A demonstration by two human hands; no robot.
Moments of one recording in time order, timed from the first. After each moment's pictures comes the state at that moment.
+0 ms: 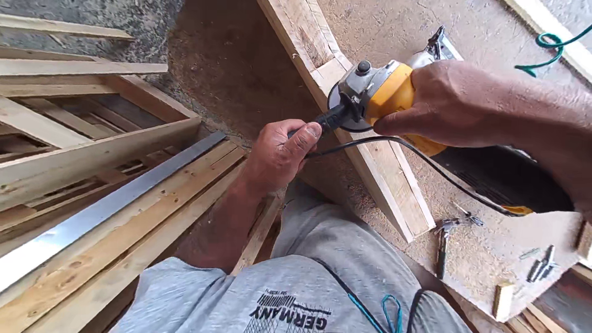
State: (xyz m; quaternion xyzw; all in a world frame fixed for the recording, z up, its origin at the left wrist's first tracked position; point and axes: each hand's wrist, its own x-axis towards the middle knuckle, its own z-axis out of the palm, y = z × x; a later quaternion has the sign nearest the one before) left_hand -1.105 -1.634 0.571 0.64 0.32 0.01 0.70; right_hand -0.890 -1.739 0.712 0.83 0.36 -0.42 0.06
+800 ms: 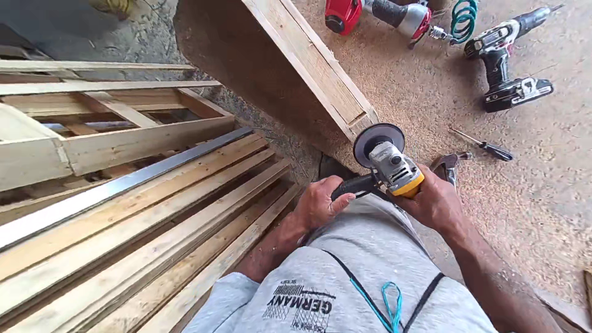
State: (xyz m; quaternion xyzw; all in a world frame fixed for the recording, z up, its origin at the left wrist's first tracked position) left_hand -1.211 -2.051 0.557 0.87 0.18 0.02 0.46; right_hand -1.013 -2.274 0.562 0.85 0.39 -0.23 -0.26
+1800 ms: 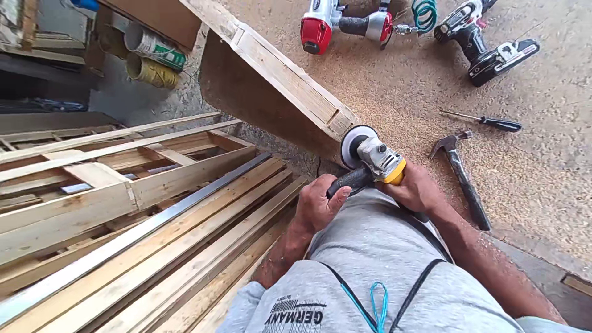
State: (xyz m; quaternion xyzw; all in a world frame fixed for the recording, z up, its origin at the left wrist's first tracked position) left_hand -1.197 -2.086 0.585 0.91 0.16 0.11 0.37; right_hand -1.031 -2.297 0.519 0.79 0.29 -0.33 -0.42
